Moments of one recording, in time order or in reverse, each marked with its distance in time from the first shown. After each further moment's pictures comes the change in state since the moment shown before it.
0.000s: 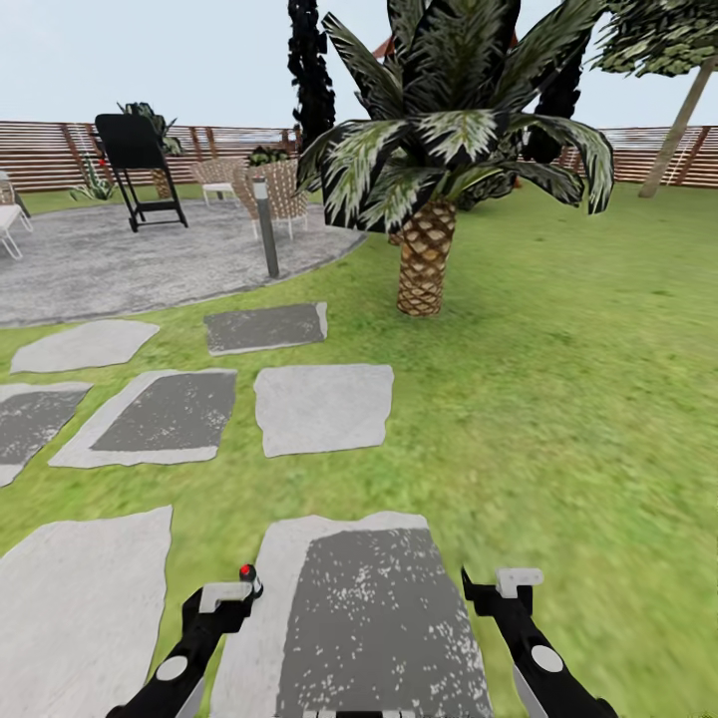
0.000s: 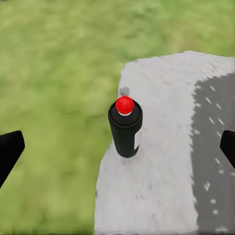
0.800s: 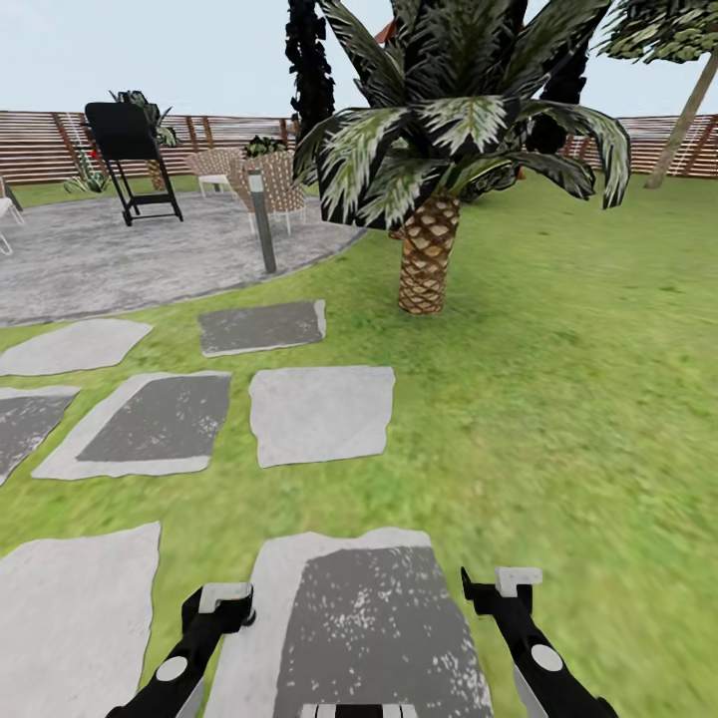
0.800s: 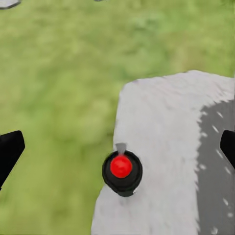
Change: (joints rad) left arm 0.000 0.000 0.002 0.003 0.000 -0.007 0.002; right arm 0.000 0.000 0.002 -0.005 0.000 0.000 0.000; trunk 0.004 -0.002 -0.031
